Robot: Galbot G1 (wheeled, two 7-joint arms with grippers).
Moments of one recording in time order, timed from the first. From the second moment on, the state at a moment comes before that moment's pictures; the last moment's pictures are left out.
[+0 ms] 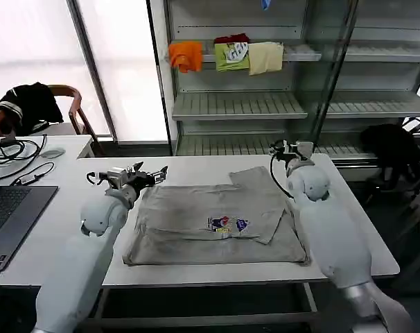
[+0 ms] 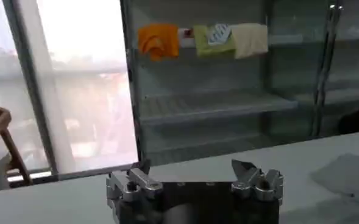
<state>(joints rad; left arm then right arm) 0.59 -1.20 -0.28 -1.43 -0.43 0.58 0.01 -0.32 1.32 0.18 1.15 0.45 -0.57 0.26</state>
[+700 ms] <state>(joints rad) 0.54 -1.25 -0.27 -1.22 -0.38 0.58 0.01 -0.27 1.44 0.19 0.89 0.34 -0.53 0.20</state>
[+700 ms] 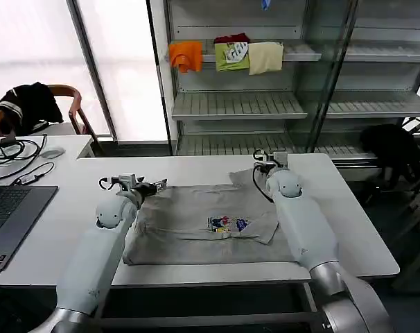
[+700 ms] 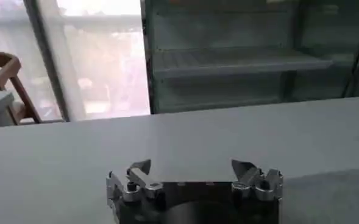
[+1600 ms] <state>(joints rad) 0.59 -1.25 -0.27 -1.22 -0.38 0.57 0.01 -0.31 1.46 0.21 0.89 0.34 -0.55 0.21</state>
